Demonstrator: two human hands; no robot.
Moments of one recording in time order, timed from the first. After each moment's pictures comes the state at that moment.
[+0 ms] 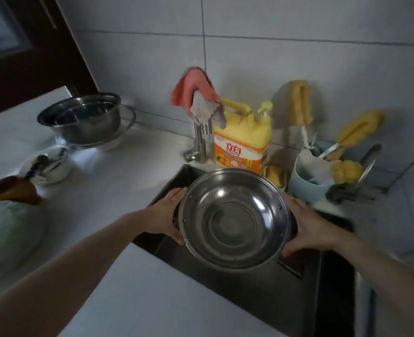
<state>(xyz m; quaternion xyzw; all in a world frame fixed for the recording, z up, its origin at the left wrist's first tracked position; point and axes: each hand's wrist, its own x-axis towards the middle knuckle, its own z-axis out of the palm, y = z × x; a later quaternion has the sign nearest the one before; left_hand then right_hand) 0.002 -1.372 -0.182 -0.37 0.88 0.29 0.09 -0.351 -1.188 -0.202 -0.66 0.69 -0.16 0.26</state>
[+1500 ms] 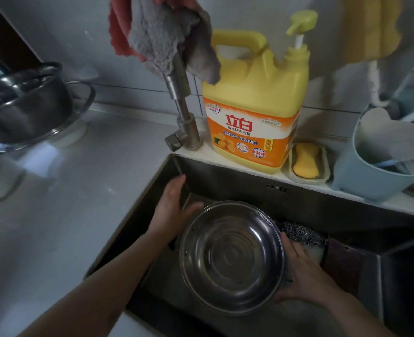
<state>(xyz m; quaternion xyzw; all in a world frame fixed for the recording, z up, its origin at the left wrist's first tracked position) -0.074 -1.461 -0.334 -0.47 0.81 0.29 -0.19 -0.320 -1.235 -0.430 -0.53 0.75 -0.11 0.39</state>
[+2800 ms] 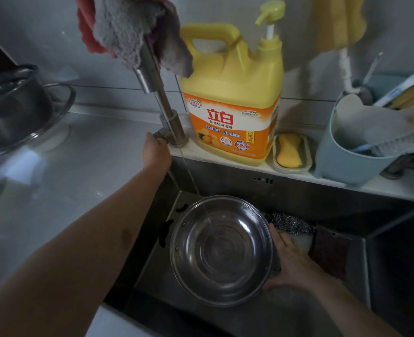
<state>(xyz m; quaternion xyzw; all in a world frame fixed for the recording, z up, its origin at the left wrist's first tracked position) -0.146 -1.541 -0.270 -0.62 0.67 0.31 -0.28 -0.319 -1.237 -0.447 -0.55 0.75 -0.09 0.35</state>
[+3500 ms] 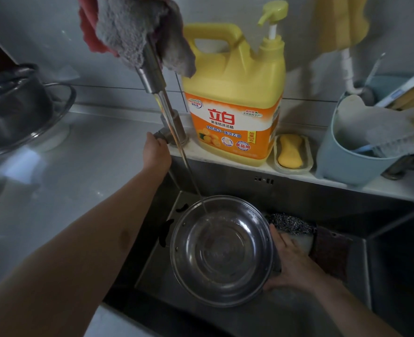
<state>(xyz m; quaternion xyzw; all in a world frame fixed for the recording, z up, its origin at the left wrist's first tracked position) -0.141 -1.547 -0.276 -0.61 0.65 0.34 -0.31 -0.317 -1.236 -0.442 -0.53 0.75 -0.10 0.37</state>
